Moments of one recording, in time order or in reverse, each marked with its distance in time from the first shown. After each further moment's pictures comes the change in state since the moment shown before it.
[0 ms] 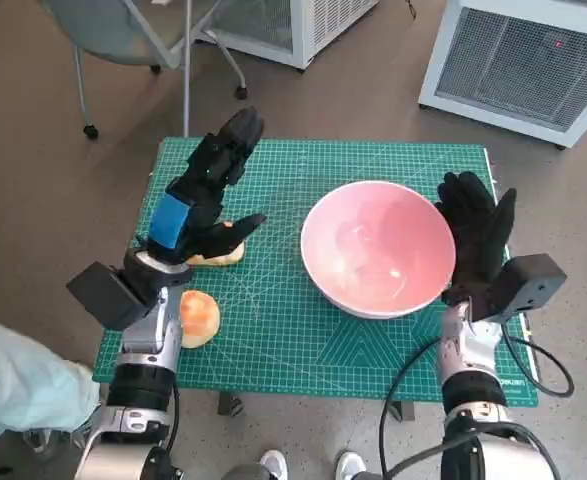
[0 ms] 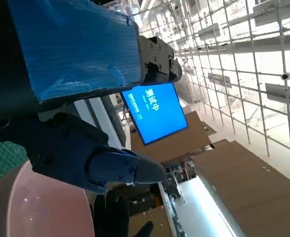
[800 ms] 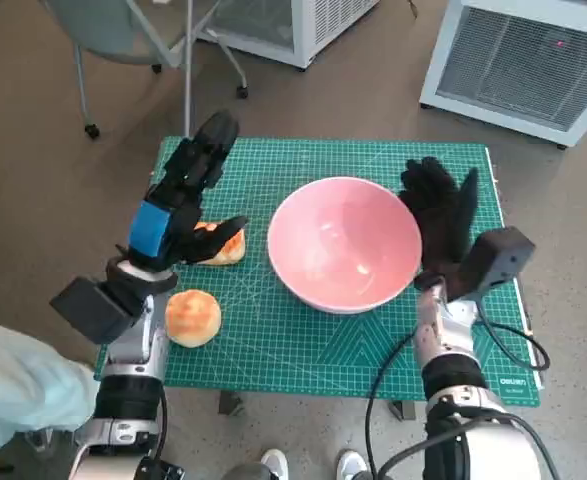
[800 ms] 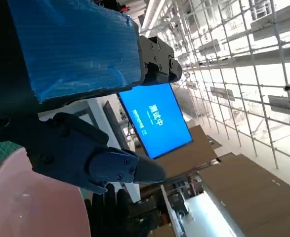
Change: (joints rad) left arm 0.070 0.035 0.012 -0.086 0.016 0.003 0.062; right arm -0.102 0.076 0.019 0.031 -0.007 0.112 0.008
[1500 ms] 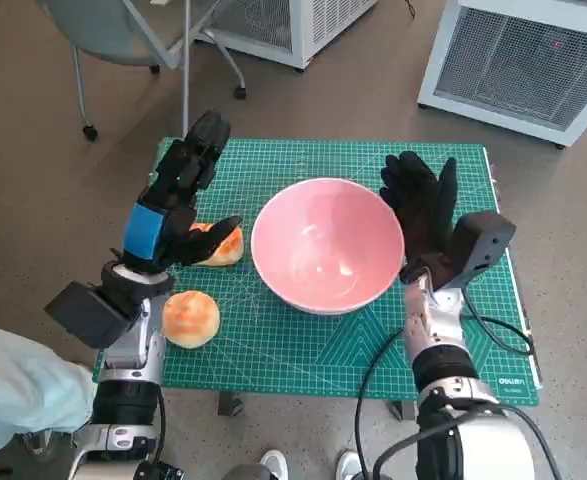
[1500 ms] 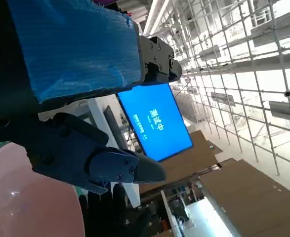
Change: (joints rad) left arm 0.018 0.001 0.000 -0.027 0.004 0.010 0.024; right arm -0.033 -0.007 0.007 0.014 -0.019 0.041 -0.021
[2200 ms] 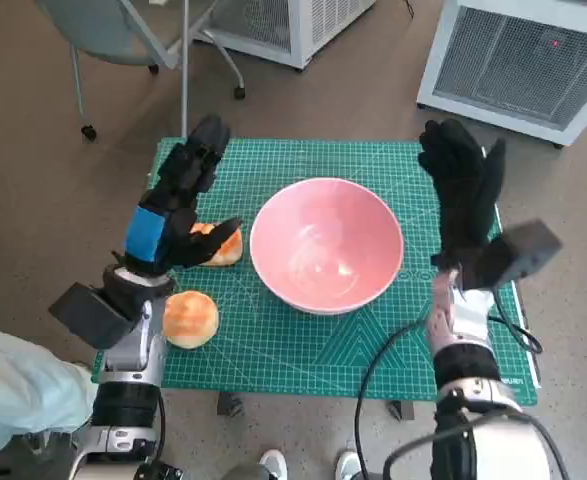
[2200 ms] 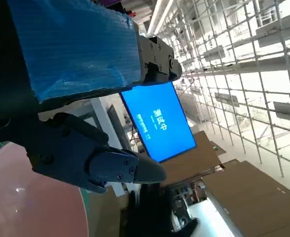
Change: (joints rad) left arm -0.004 -0.009 -0.014 0.017 0.004 0.000 0.011; right arm 0.089 -0.065 0.066 -0.221 -0.042 -0.314 0.074
